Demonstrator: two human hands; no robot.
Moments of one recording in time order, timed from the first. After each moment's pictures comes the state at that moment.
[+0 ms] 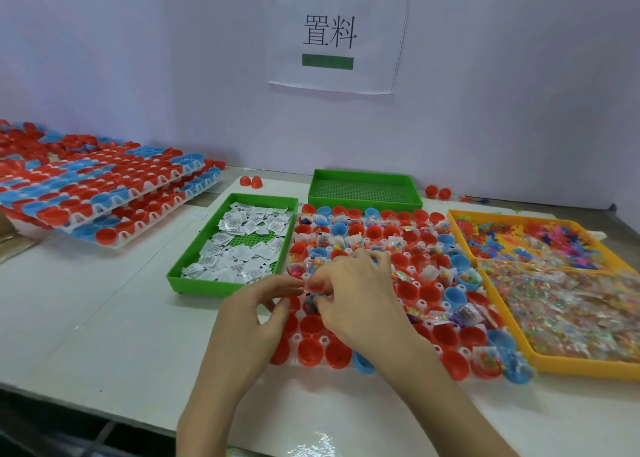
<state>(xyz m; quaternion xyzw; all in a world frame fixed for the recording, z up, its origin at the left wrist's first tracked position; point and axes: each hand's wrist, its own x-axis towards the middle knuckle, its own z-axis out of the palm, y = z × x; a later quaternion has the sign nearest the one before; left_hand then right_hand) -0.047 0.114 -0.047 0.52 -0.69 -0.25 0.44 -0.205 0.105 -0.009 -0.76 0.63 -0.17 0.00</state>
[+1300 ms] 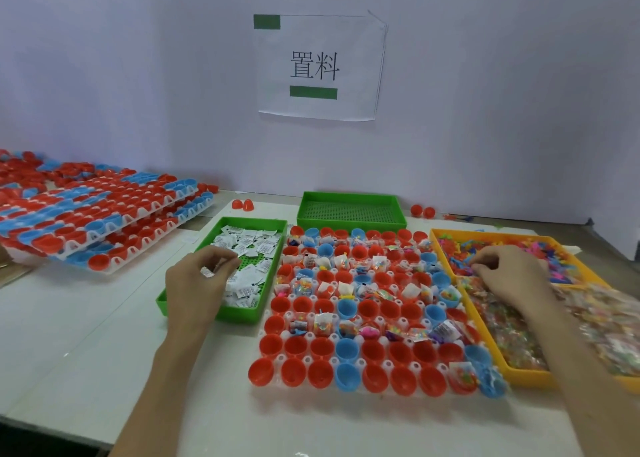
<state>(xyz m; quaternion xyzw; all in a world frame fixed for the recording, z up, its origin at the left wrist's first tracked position) -0.009 0.024 -0.045 0.57 -0.61 -0.09 0.54 -0.450 0.053 -0.025 -0.53 0.82 -0.23 -0.02</state>
